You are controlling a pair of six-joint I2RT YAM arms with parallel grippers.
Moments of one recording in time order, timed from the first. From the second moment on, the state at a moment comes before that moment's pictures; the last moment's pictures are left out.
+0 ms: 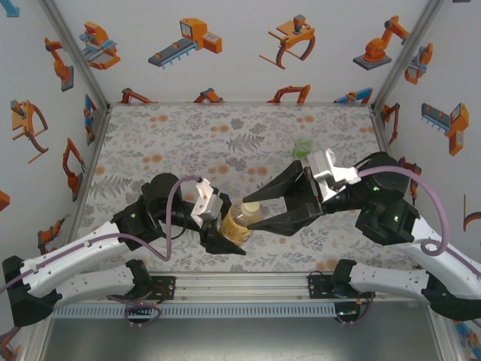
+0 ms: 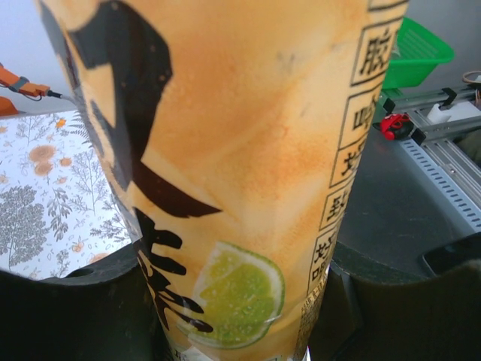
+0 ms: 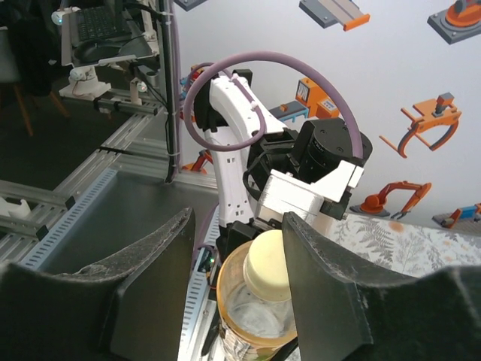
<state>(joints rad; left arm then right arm) -1.07 0.92 0.85 0.00 0.87 0.02 1.07 0.91 1.31 -0.12 -0.72 0.07</state>
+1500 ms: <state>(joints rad) -1.09 0.92 0.85 0.03 0.89 0.01 1.08 0.91 1.30 -0.12 -0.64 0.07</state>
